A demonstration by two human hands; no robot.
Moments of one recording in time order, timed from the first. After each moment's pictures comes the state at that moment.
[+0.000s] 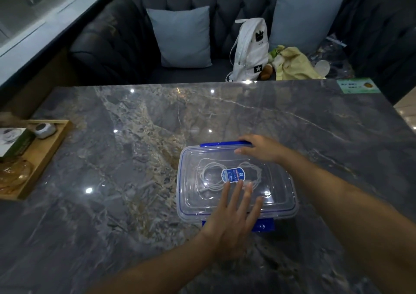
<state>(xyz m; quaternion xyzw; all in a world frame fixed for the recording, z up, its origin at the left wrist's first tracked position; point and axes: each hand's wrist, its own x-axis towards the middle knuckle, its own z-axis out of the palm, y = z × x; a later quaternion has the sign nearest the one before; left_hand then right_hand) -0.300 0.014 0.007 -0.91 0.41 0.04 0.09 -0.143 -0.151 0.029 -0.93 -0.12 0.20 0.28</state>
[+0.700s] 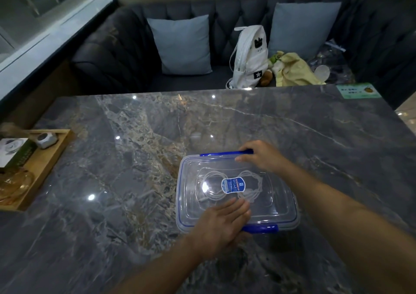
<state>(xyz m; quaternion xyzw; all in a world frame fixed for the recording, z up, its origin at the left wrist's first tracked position) -0.278 0.038 -0.006 -0.85 0.49 -0.15 -0.12 -0.141 -0.153 0.017 -0.93 -0.10 0.13 0.33</state>
